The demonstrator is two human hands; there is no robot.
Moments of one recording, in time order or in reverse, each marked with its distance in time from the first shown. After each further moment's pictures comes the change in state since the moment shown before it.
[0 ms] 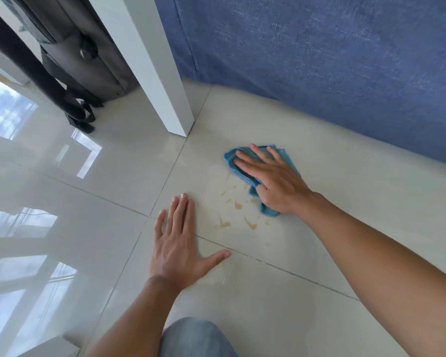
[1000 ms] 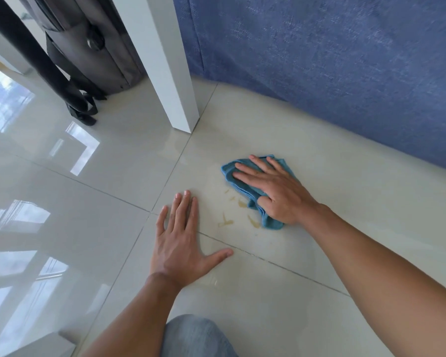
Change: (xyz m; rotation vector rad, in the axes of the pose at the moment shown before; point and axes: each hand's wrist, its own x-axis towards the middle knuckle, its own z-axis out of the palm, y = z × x) left_hand -0.002 -0.003 0.001 -0.004 0.012 0.017; right_hand -0.016 -0.014 0.005 0.055 -0.056 -0.045
